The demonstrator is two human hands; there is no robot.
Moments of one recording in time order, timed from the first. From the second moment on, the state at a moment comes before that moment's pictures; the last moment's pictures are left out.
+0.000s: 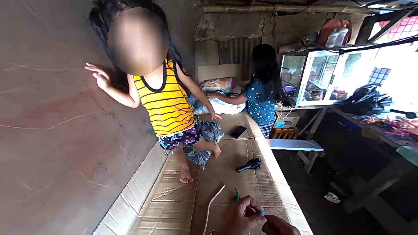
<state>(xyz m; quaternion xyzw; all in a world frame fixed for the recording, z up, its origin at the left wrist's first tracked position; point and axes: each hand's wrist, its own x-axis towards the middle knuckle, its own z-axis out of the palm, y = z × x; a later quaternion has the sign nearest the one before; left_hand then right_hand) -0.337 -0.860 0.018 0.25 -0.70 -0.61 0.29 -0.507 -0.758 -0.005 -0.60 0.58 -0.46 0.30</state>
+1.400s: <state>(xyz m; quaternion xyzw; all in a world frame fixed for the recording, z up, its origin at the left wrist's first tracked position) -0.376 -0.891 0.093 0.29 -0.59 -0.70 0.28 -0.533 -0.804 0.058 -0.72 0.55 -0.42 -0.08</state>
